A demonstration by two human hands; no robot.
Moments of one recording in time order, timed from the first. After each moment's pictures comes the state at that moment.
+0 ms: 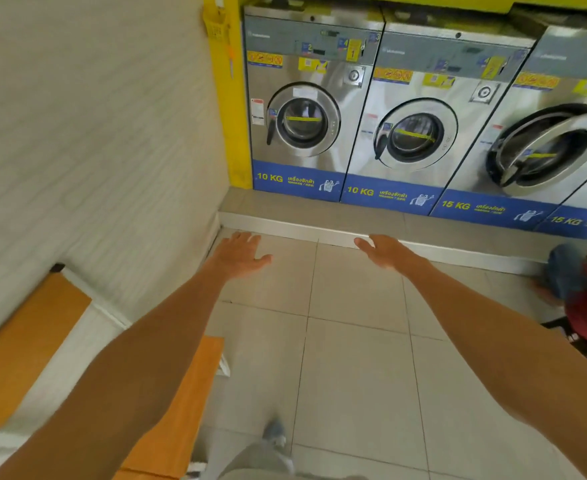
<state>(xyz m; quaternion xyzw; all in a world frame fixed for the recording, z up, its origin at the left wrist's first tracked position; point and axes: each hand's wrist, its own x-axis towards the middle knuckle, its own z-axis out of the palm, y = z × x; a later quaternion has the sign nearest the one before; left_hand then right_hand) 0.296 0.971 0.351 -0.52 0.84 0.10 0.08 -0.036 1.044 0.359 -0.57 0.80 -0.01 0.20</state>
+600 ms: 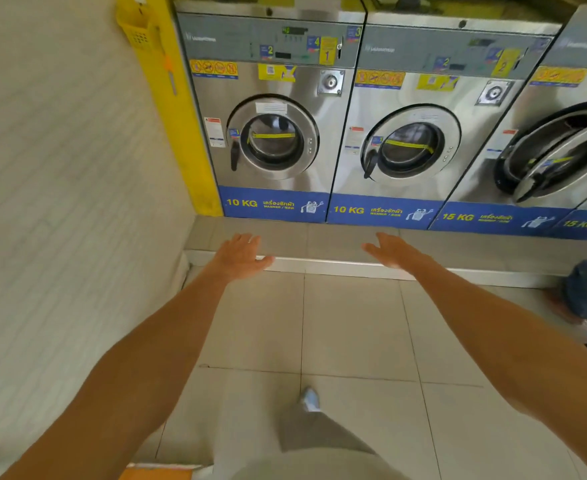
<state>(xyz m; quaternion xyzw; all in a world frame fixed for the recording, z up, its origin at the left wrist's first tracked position) 0.112 0.611 0.318 -0.49 0.86 0.12 0.09 -0.218 0.720 0.330 -0.51 0.82 -0.01 0.25</state>
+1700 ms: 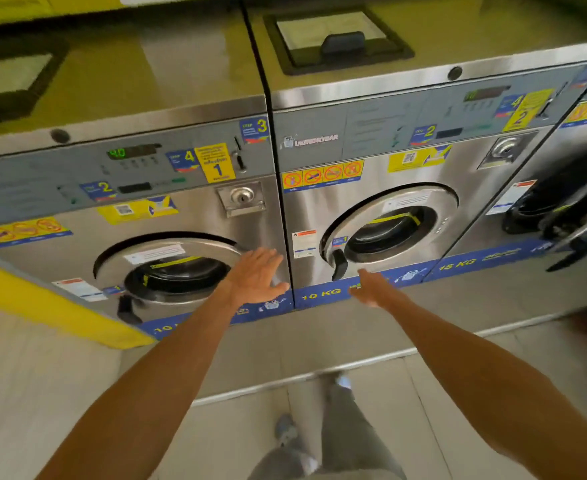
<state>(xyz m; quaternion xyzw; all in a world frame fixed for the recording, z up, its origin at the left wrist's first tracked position) -0.358 0.061 0.304 -0.24 0.96 0.04 0.13 -0.587 0.229 0.245 -0.37 0.87 -0.02 0.33</state>
